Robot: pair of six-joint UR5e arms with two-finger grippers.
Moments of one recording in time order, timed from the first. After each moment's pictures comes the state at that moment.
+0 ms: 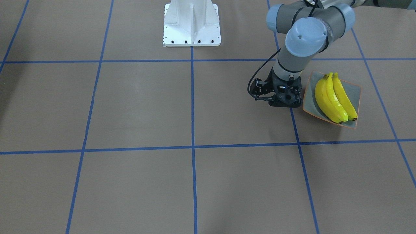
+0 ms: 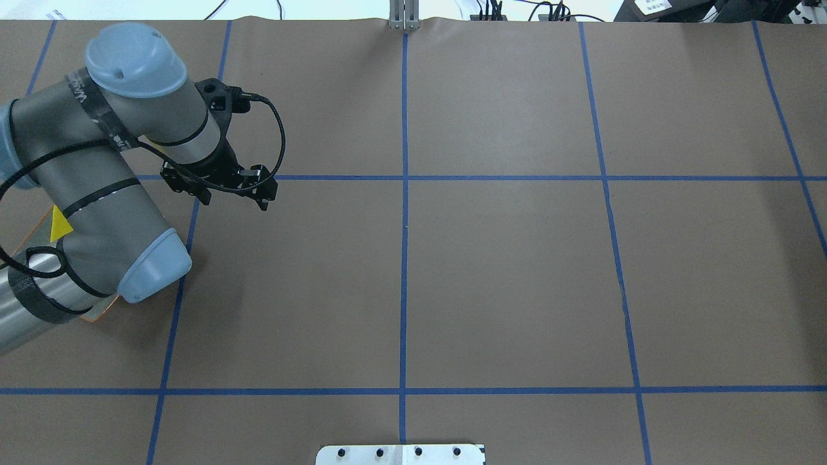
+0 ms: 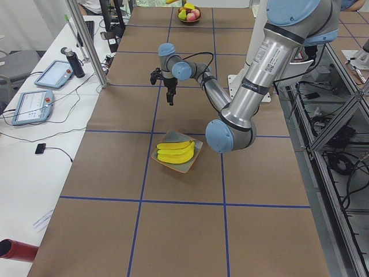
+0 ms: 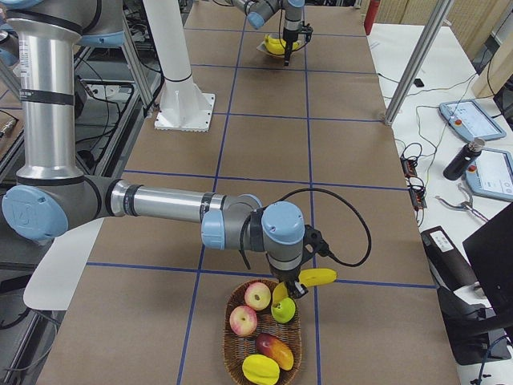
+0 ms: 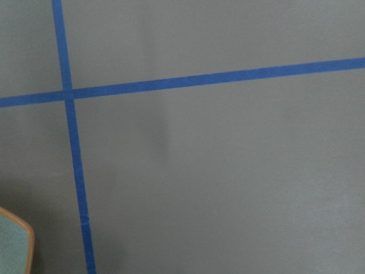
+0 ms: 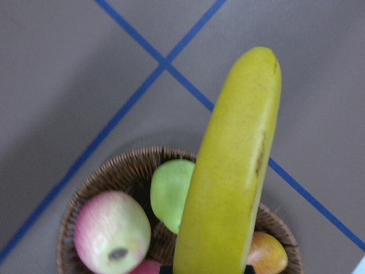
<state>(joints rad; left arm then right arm) -0.78 -2.09 -1.78 -1.48 -2.11 -0.89 1.65 -1.61 1.61 -1.48 2.31 -0.58</state>
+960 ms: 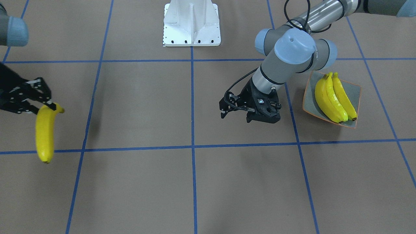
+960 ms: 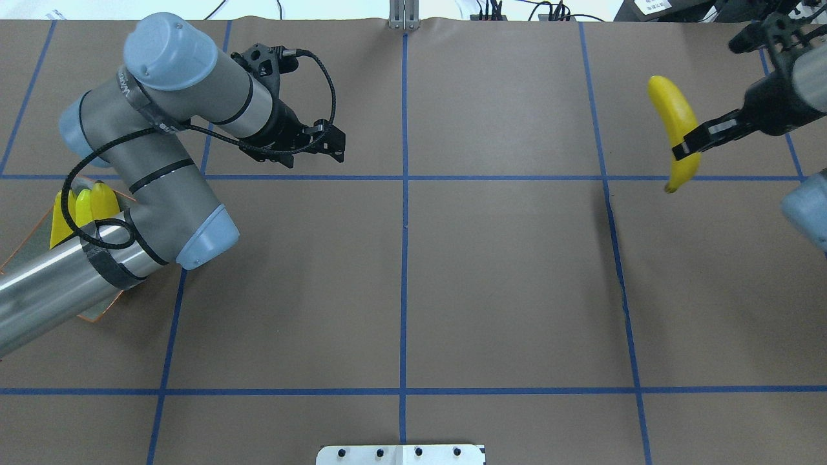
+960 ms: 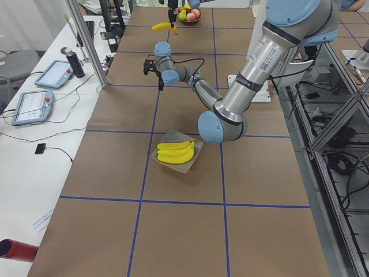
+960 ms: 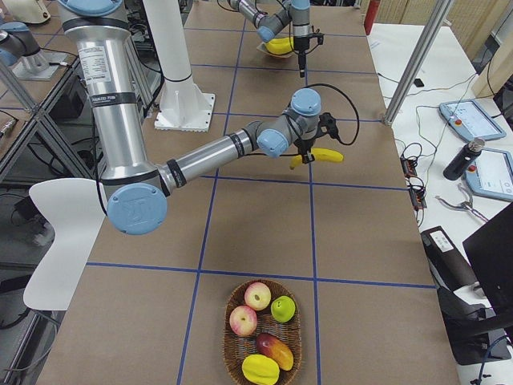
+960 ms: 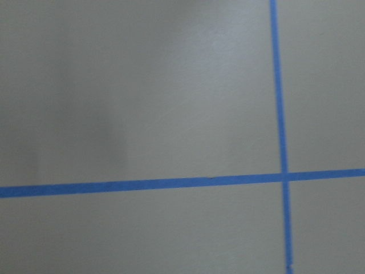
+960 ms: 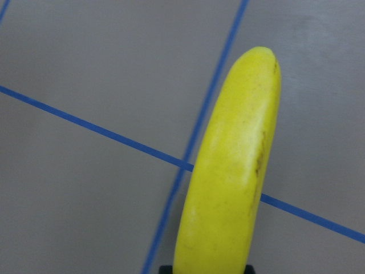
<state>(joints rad) -0.77 -2.22 -1.54 -2.06 -2.11 -1.18 1.04 -1.37 1.83 -1.16 2.34 0.63</state>
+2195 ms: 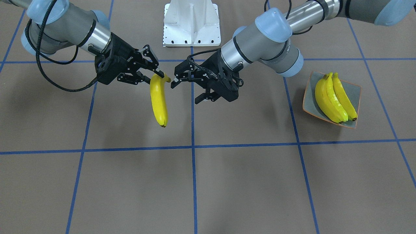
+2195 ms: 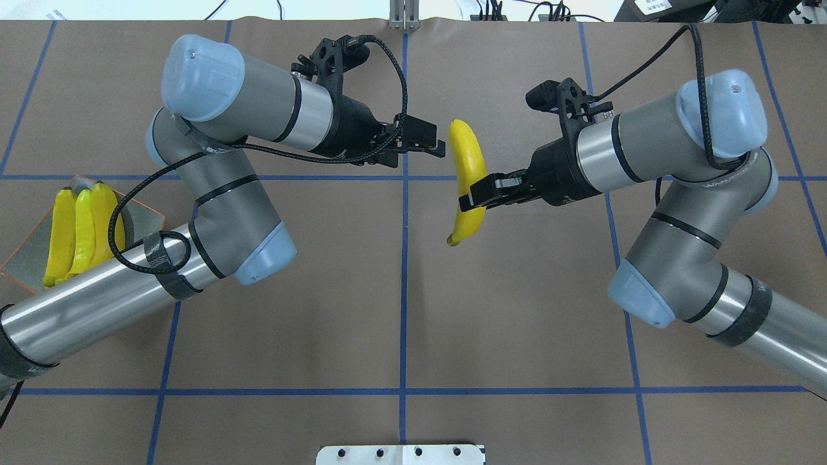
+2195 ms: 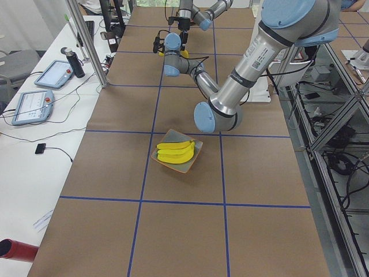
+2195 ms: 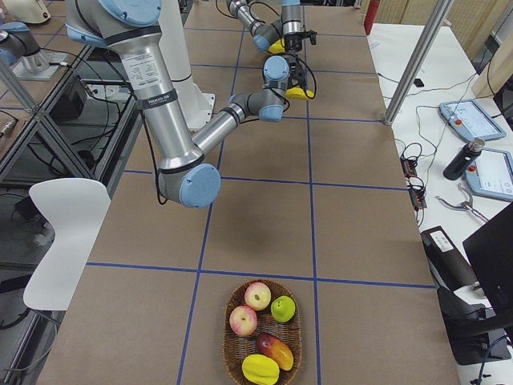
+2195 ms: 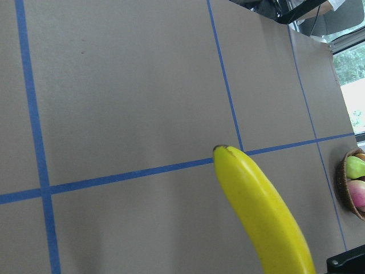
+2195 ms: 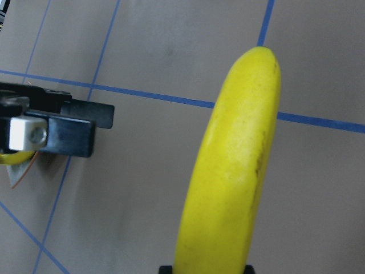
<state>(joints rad) -0.69 -2.34 -1.48 -2.50 -2.11 -1.39 0.72 -1.16 1.80 -0.78 2.20 1.17</state>
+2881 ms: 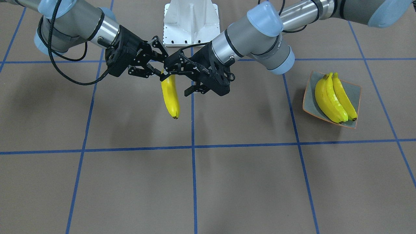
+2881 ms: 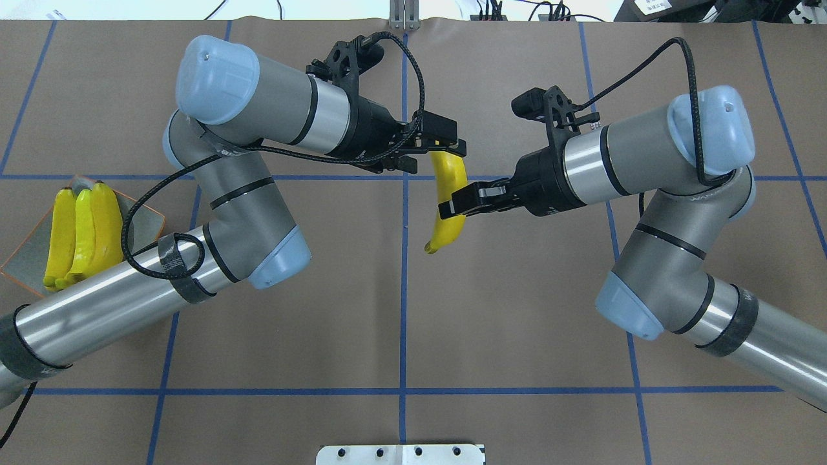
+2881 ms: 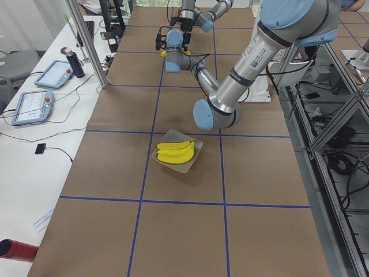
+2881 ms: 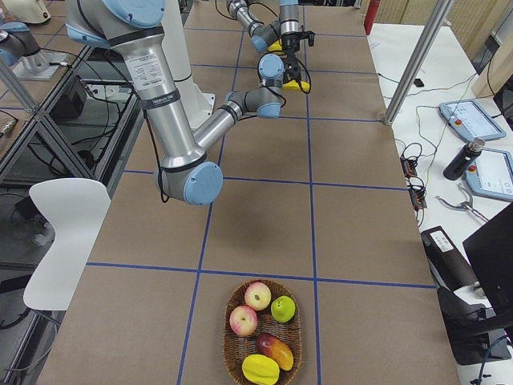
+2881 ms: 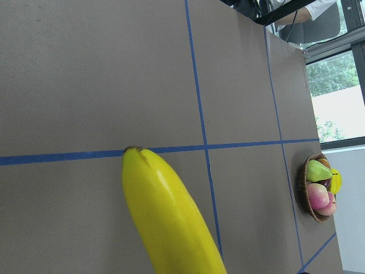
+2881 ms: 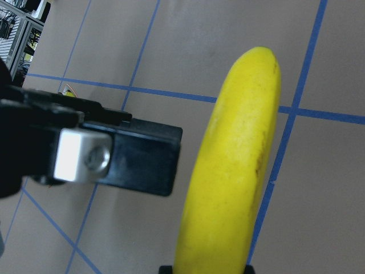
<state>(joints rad) -0.67 -2.36 -1.48 -2.52 -2.11 -1.48 0.69 -1.14 1.81 -0.70 2.17 1.22</state>
